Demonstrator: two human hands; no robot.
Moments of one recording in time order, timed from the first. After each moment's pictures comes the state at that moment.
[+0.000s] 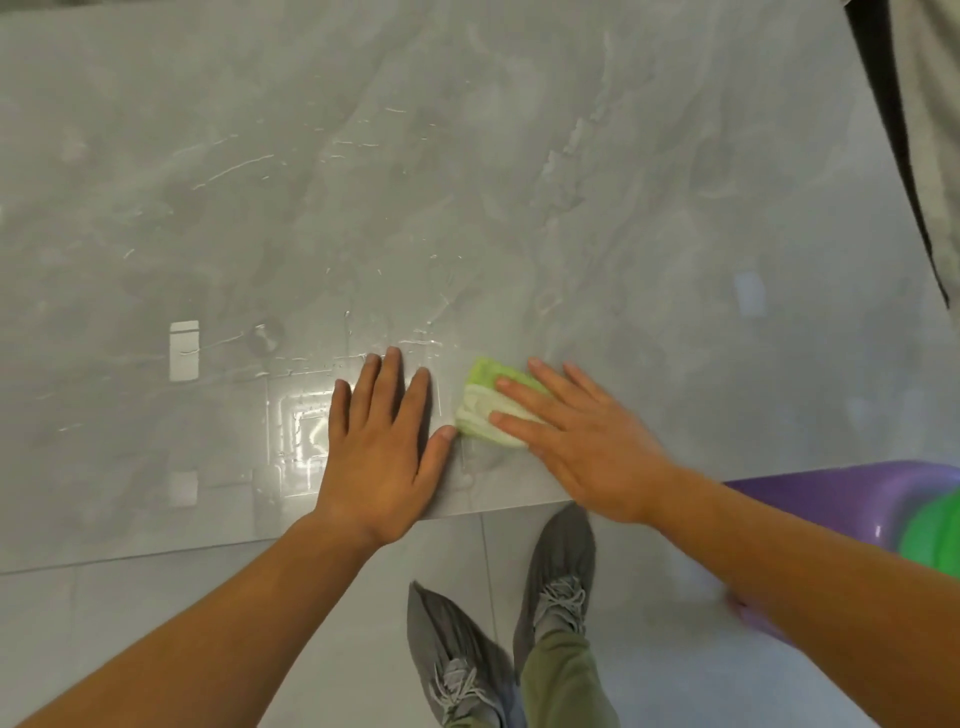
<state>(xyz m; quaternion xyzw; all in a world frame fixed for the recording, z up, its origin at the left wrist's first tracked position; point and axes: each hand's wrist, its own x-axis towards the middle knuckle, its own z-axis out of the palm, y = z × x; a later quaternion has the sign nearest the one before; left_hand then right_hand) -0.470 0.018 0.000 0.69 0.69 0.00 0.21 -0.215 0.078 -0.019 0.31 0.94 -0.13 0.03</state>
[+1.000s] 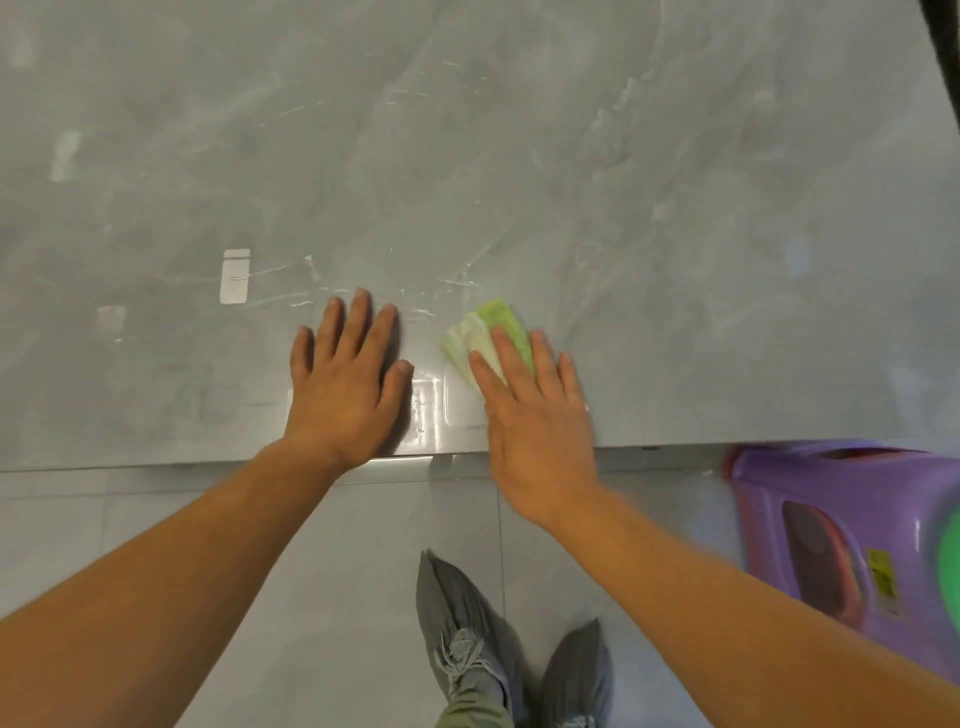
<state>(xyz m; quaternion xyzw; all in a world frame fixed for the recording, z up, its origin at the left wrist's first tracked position) -0.527 -0.005 -0.016 0.65 0.74 0.00 0.15 -0.308 0.000 -0.015 0.52 0.84 -0.17 -0.04</state>
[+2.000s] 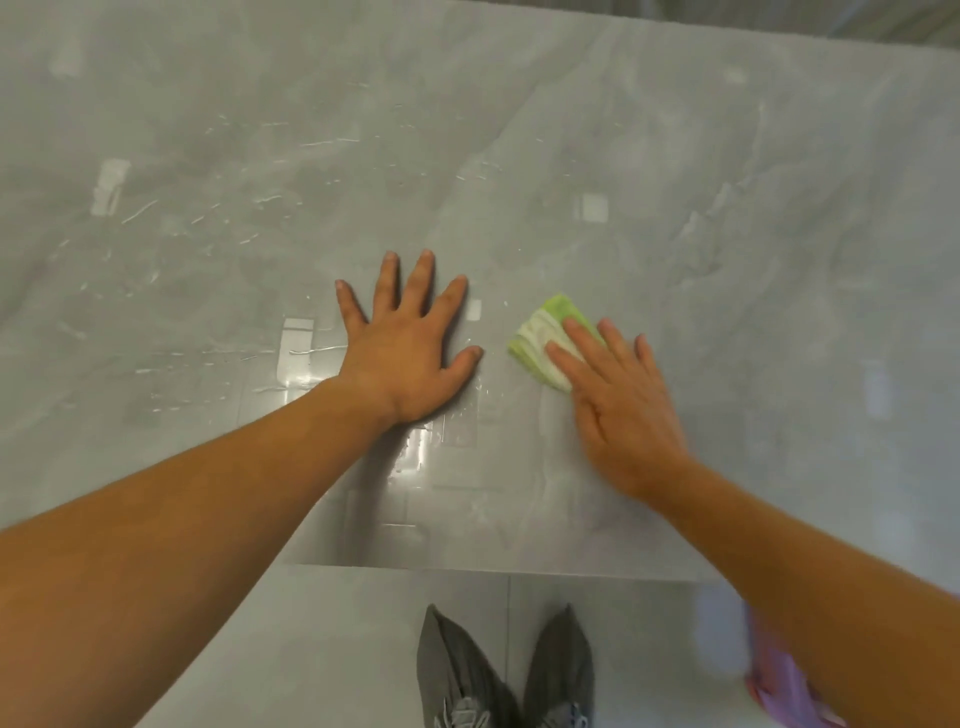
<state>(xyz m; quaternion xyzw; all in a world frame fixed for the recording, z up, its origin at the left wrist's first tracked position) -0.590 0.127 -0.014 0.68 0.71 -0.04 0.16 -0.324 0.142 -0.016 0.46 0.87 -0.17 -0.01</state>
